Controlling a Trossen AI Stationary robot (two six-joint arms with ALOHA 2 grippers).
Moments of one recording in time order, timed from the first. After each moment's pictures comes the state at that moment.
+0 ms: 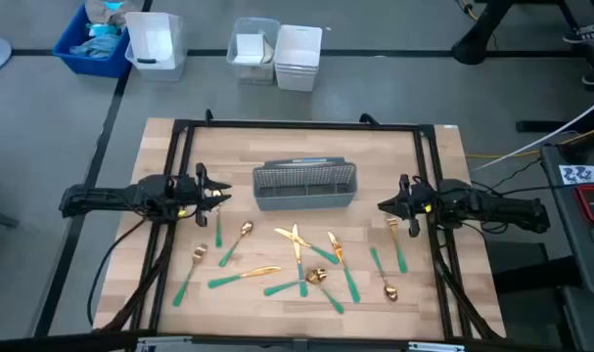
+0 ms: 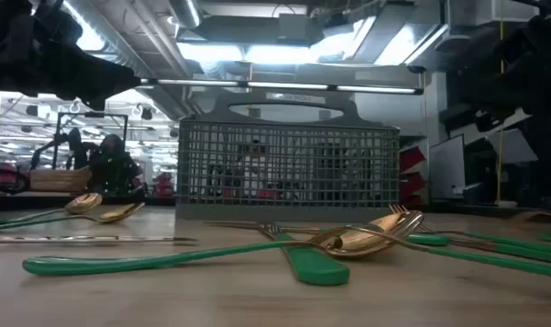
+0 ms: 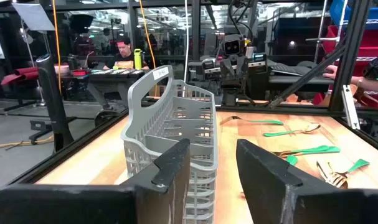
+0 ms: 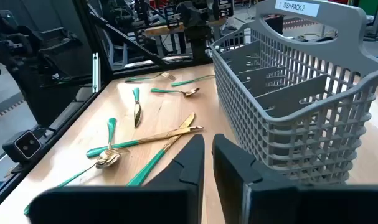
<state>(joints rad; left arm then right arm) -0.01 0.01 0.01 0.04 -0.19 0.03 -0.05 0.00 0.10 -0.24 -0.12 0.15</state>
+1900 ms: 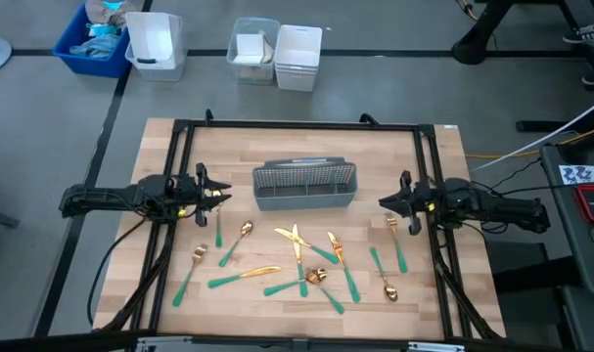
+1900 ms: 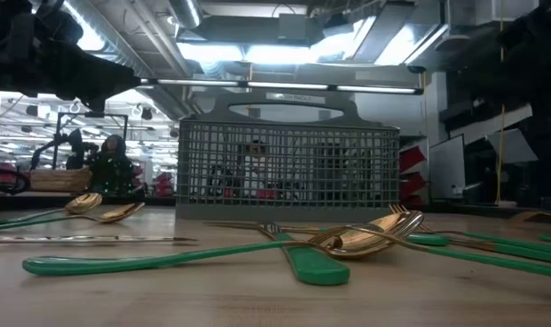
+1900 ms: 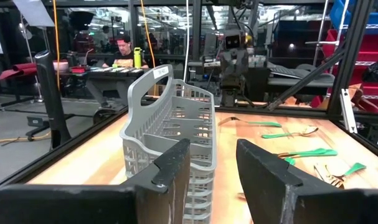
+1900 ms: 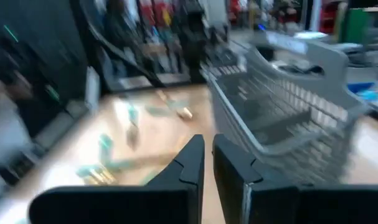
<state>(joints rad) -0.01 0.01 0.01 0.04 -0.19 0.00 -0.05 0.00 0.10 -0.11 -0.11 0.16</state>
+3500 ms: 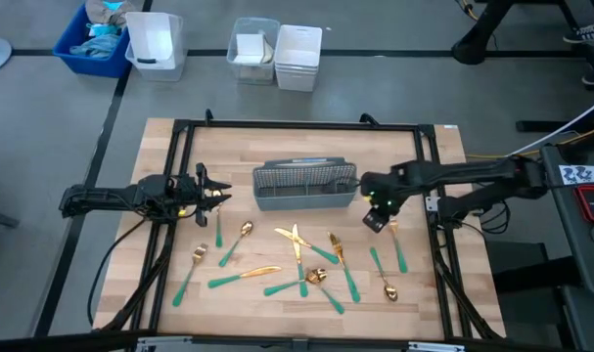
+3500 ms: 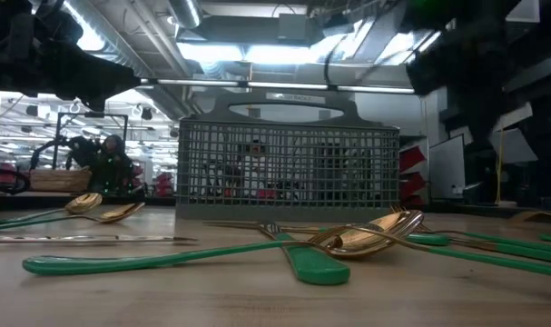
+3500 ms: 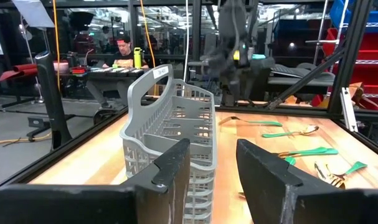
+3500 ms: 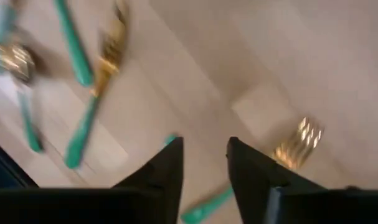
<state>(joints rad) -0.01 0.01 0.01 0.04 -0.19 0.01 -0.05 1.29 0.94 -1.05 -0.25 0.69</state>
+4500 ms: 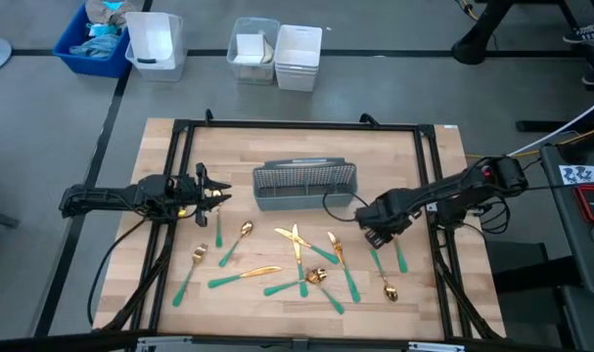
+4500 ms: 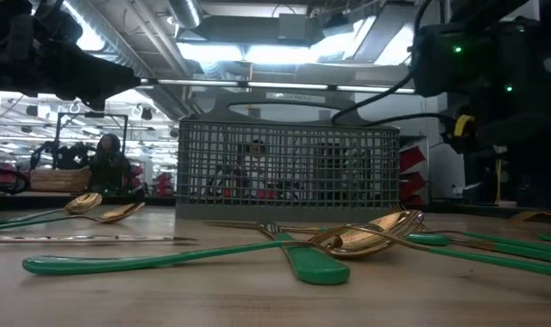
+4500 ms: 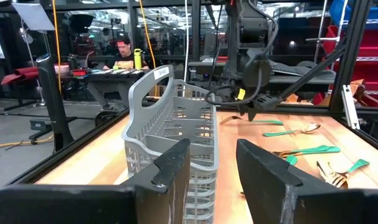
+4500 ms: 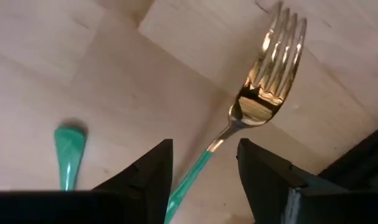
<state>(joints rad) -0.01 0.02 0.01 0.04 -0.19 0.03 0.16 1.49 0.79 -1.05 -0.14 1.10</state>
